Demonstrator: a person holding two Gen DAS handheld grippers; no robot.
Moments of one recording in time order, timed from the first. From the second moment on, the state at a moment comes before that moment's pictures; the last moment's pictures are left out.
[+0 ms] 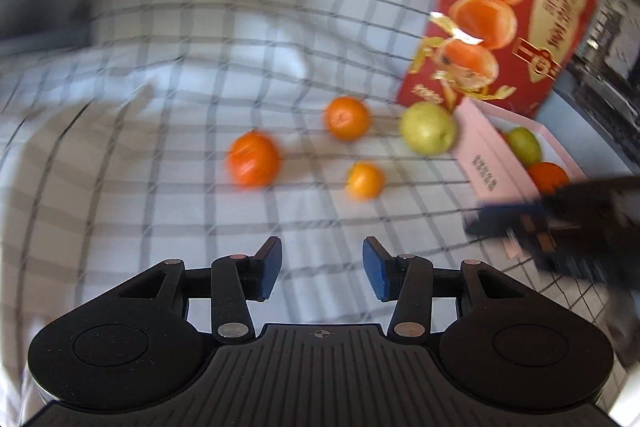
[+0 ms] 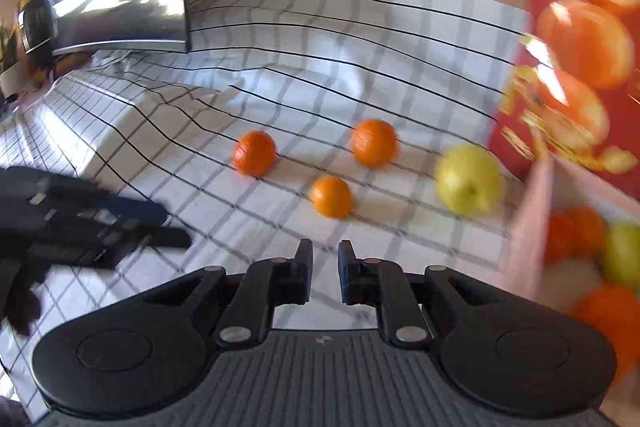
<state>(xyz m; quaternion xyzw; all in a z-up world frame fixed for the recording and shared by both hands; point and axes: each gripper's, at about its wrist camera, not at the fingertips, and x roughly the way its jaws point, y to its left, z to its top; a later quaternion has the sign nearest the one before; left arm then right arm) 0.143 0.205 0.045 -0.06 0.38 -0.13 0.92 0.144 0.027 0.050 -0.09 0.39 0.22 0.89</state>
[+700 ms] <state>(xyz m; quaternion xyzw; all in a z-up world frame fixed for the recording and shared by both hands) 0.151 0.163 0.027 -0.01 0.39 -0.11 0.91 0.078 -0.048 0.055 -0.07 0.37 0.15 0.91</state>
